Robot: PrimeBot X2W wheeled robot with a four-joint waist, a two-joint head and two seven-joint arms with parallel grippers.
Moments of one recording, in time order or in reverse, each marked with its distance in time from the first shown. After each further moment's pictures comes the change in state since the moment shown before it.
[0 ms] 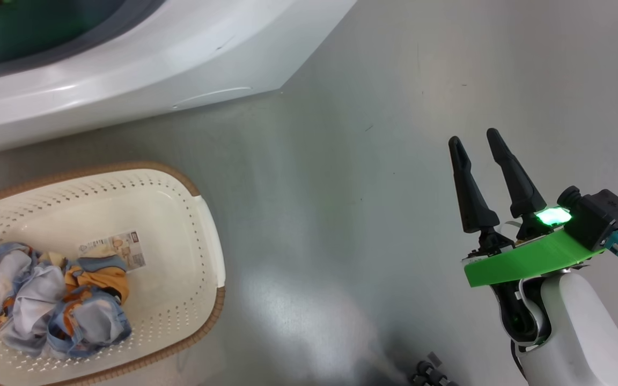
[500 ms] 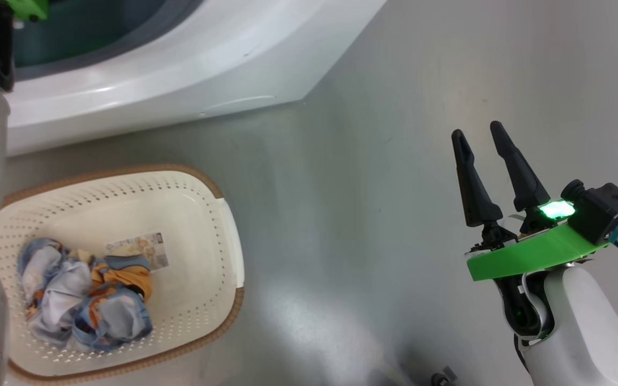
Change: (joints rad) left arm 0.001 -0.041 -0.031 0.066 -0.010 -0.037 -0.103; right arm -0.018 -0.007 0.000 0.002 -0.001 0.000 0.000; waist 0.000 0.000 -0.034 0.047
